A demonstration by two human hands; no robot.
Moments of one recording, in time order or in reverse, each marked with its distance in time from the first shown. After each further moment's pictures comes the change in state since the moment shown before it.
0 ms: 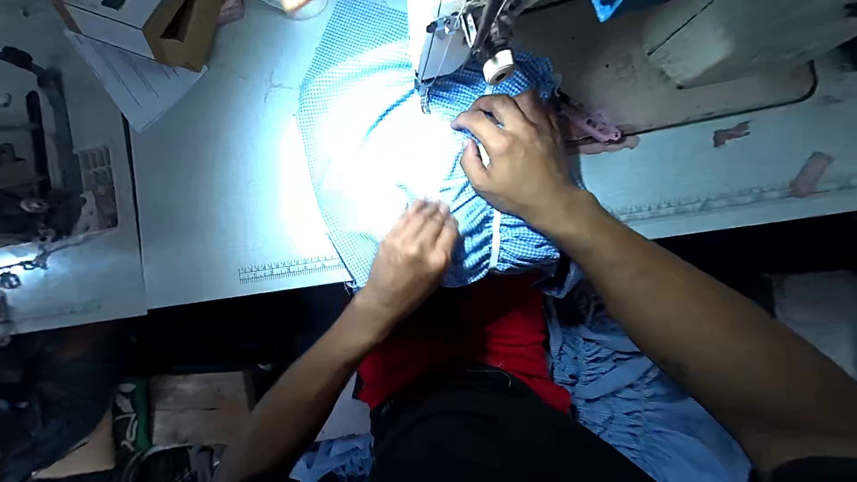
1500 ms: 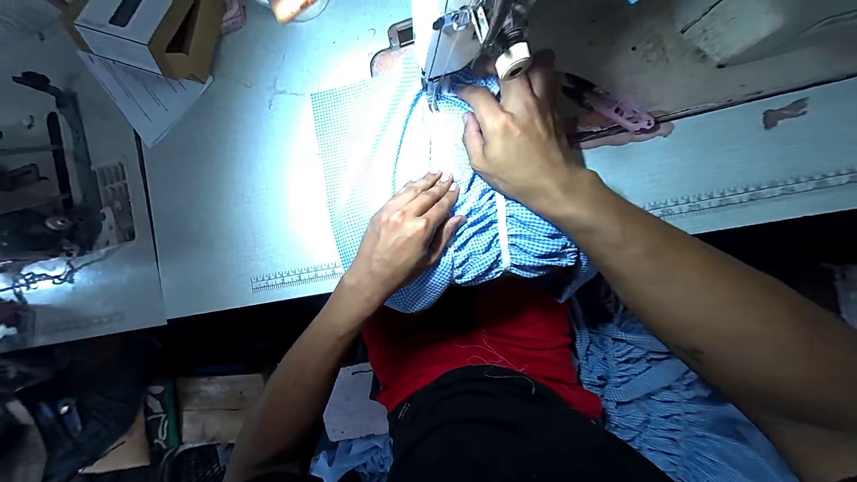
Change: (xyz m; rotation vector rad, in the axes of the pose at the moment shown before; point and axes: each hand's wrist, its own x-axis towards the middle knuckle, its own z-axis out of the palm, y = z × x) left_hand 0.020 -0.048 -0.009 -0.134 -0.151 -0.018; right_hand 0.029 -0.010 0.009 0.006 0.066 0.018
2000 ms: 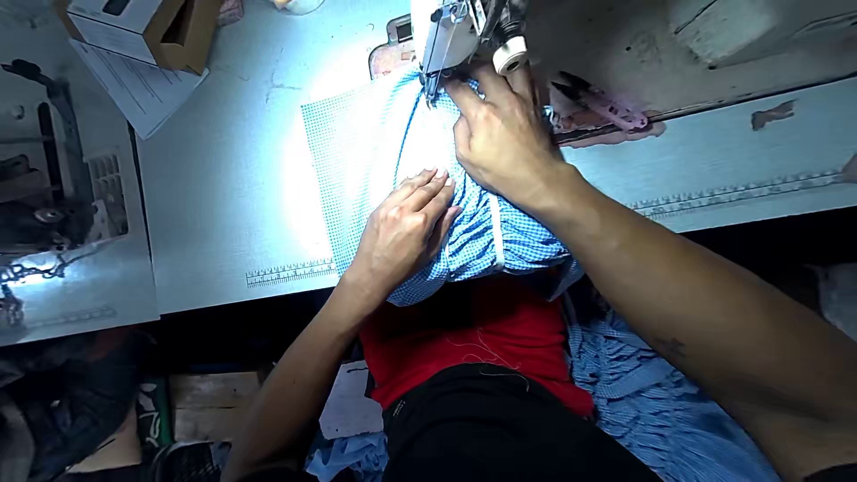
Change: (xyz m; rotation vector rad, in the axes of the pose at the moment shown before) left_hand 0.000 0.004 0.006 0.012 0.058 -0.035; right_hand 0.010 -0.008 0.007 0.004 -0.088 0.101
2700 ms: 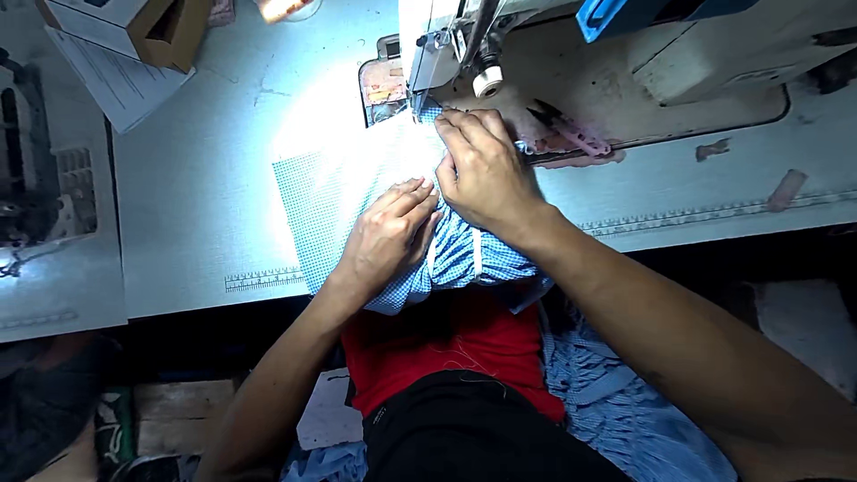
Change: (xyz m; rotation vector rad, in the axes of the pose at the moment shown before) left_hand 0.005 -0.006 0.006 -0.050 0.100 0.054; right_hand -0.027 0.002 -0.001 0.010 0.048 -0.149
